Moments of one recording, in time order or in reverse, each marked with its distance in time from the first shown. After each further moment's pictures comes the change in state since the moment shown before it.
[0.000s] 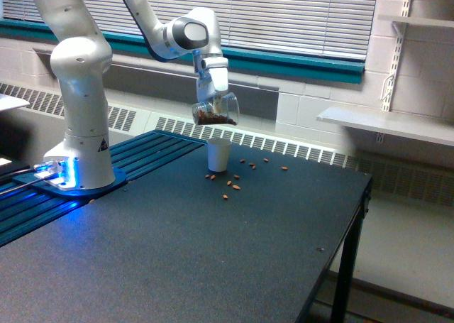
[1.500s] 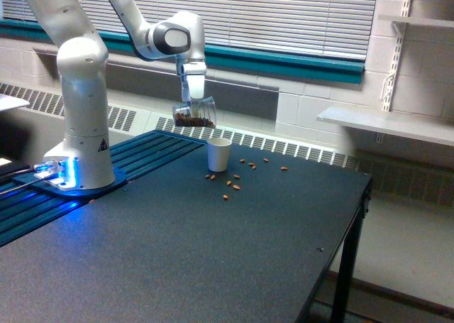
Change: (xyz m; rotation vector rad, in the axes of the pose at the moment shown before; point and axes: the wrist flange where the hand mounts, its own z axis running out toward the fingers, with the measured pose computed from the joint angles) arm -0.057 0.001 0.000 0.048 -0.128 0.109
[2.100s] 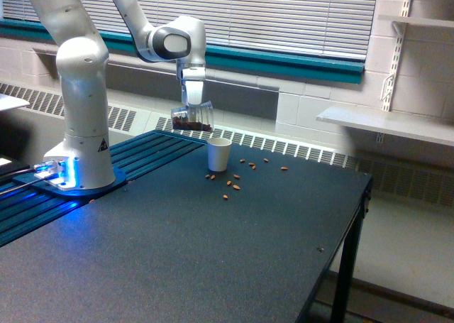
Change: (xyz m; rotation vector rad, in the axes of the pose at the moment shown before) arm -0.002 -0.002 0.012 0.008 -0.060 0.026
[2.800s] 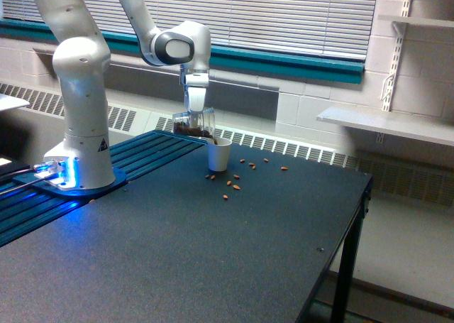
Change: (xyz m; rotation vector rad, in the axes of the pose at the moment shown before) arm 0.018 0.009 0.017 -0.018 -0.042 0.009
